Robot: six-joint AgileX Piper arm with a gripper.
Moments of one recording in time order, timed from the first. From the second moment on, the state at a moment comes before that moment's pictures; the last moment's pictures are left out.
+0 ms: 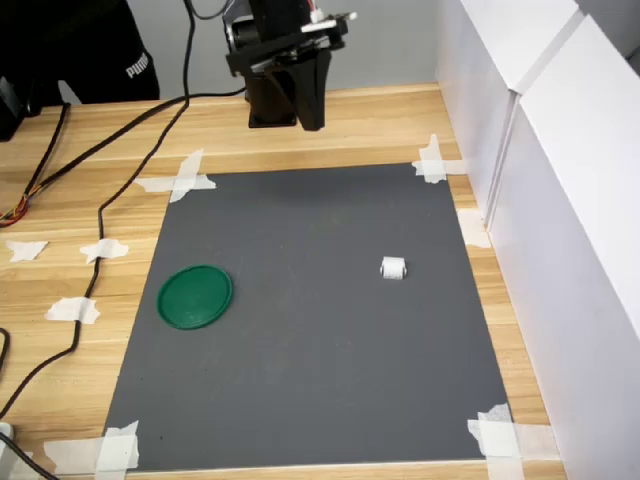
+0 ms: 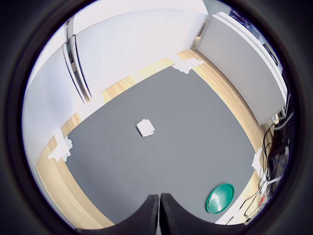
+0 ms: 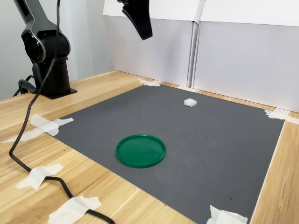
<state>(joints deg) 17.8 69.2 -58.7 4.0 52.4 -39.3</state>
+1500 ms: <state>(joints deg) 28.1 99.2 -73.4 1.3 48.4 -28.9</state>
